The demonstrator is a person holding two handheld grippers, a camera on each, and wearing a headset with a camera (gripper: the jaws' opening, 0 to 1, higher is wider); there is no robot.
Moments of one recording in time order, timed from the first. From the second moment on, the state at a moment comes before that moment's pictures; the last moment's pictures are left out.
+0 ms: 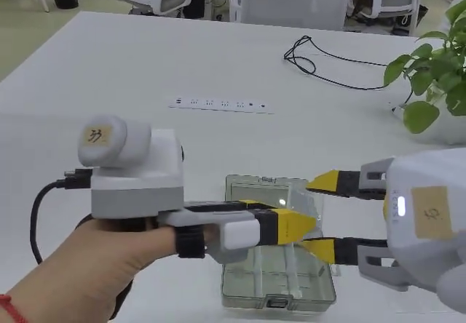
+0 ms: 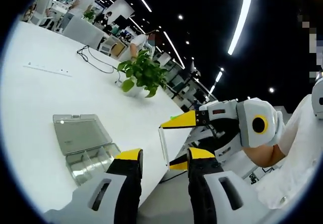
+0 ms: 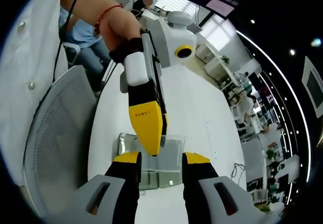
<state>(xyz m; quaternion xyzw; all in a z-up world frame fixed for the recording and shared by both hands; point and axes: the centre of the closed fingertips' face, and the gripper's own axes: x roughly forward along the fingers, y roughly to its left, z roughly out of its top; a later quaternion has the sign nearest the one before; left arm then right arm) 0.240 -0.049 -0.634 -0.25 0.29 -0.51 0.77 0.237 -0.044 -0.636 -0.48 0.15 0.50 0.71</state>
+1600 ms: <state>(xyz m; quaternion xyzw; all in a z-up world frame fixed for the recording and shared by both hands) 0.240 -0.033 -0.648 -0.19 0.27 -0.51 0.79 0.234 -0.029 -0.623 -0.44 0.14 0.54 0.71</state>
